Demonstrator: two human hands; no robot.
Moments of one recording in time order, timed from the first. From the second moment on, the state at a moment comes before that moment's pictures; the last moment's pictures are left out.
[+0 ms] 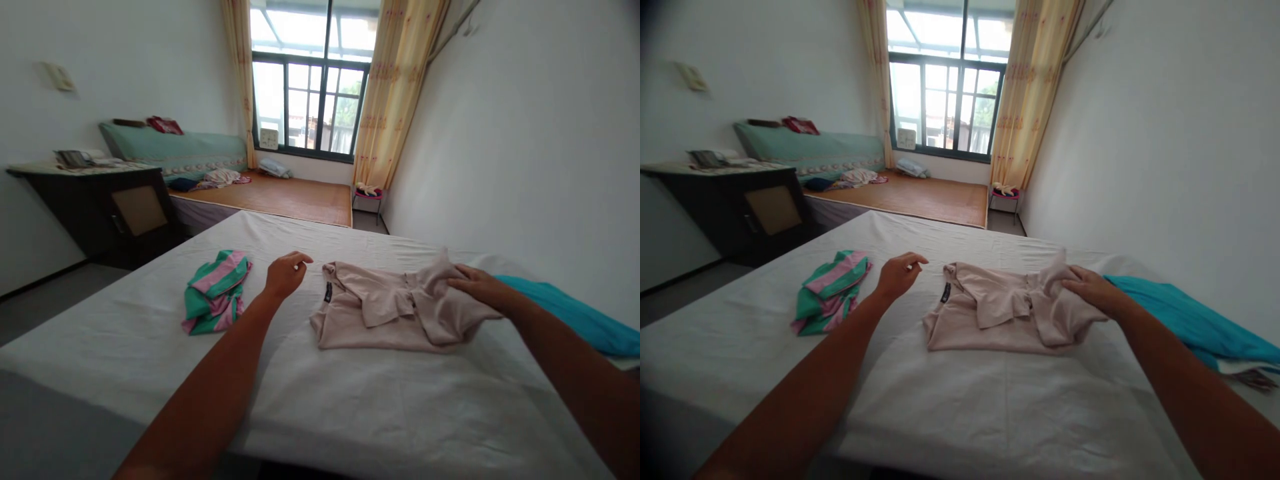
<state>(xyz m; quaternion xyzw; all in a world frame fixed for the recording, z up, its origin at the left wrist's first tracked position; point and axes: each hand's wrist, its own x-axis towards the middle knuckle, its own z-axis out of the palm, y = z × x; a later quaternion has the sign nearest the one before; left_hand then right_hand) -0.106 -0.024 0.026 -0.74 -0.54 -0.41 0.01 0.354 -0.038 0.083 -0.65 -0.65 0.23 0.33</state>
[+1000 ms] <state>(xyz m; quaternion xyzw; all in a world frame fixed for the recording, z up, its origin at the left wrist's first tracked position) -0.042 -0.018 -0.002 -0.76 -0.55 -0.30 -0.14 0.214 -0.016 0.009 -0.51 -0.65 0.41 0.39</state>
